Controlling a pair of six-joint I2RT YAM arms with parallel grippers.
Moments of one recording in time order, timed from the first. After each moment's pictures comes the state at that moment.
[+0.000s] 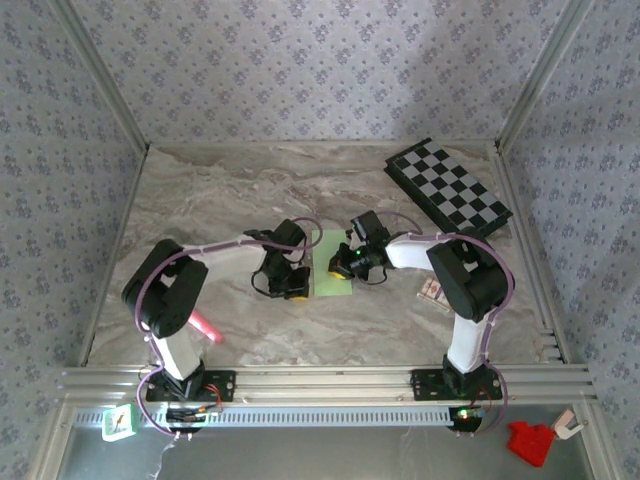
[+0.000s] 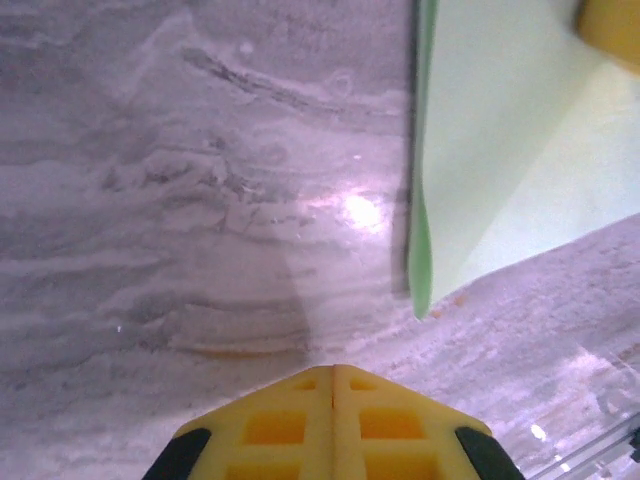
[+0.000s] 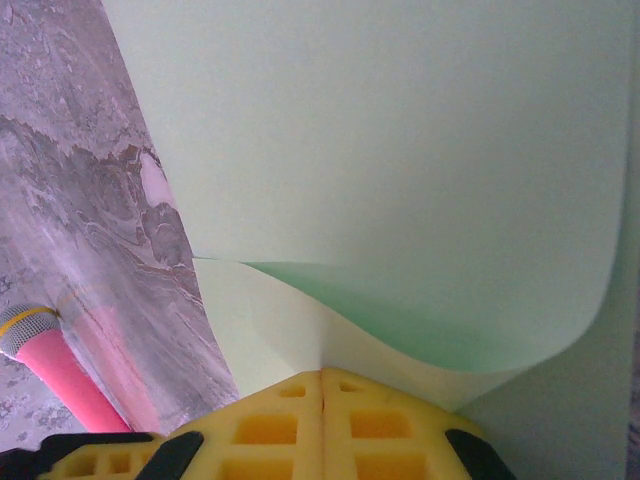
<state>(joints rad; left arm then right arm) -0.70 1.72 1.00 -0.62 0.39 -0.66 0.55 1.85 0.93 -0.10 -0.54 0.88</state>
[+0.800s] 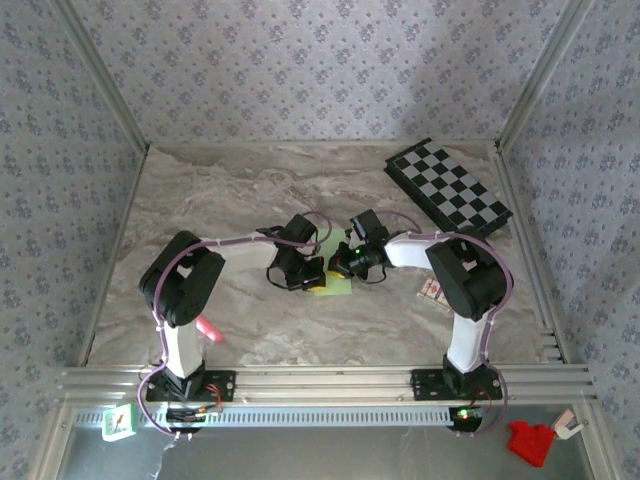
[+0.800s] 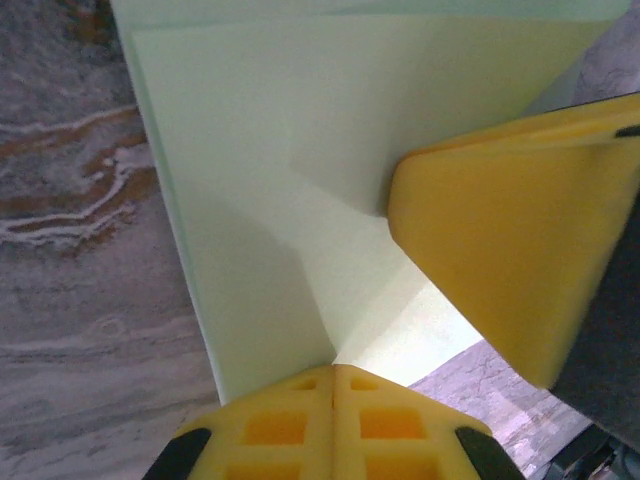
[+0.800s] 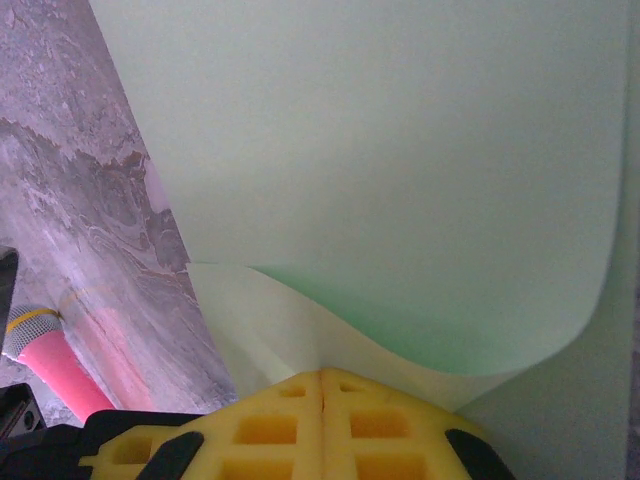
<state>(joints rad) -0.72 1.86 1.07 -0.42 0.46 -0.78 0.55 1.86 0.94 -0.11 -0.54 0.88</state>
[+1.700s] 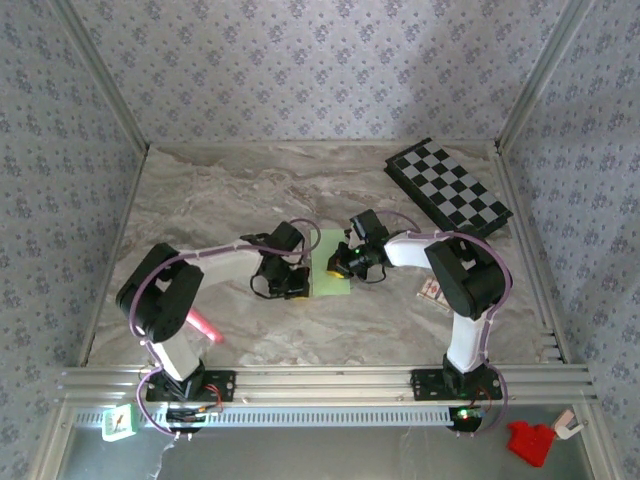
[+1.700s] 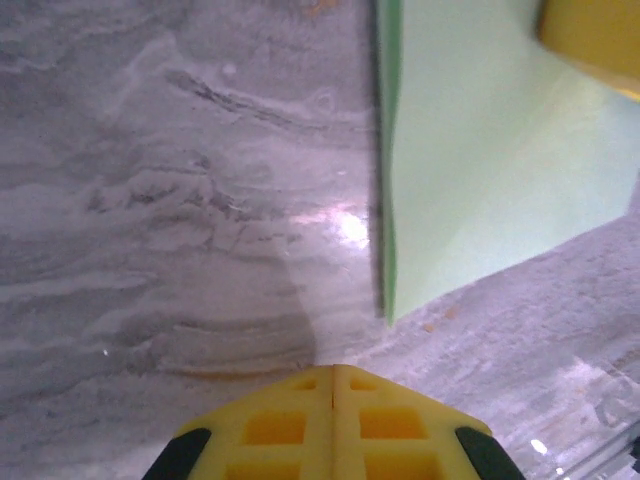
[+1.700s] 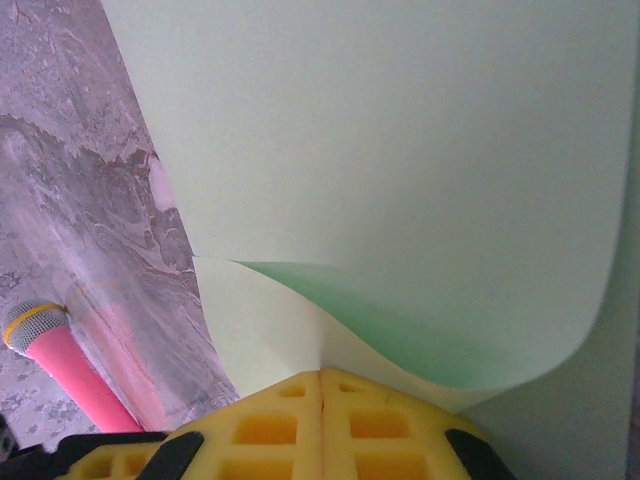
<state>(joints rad) -0.70 1.70 0.95 -0.52 0.39 -0.67 0.55 1.87 0.95 -0.11 -0.56 0.88</state>
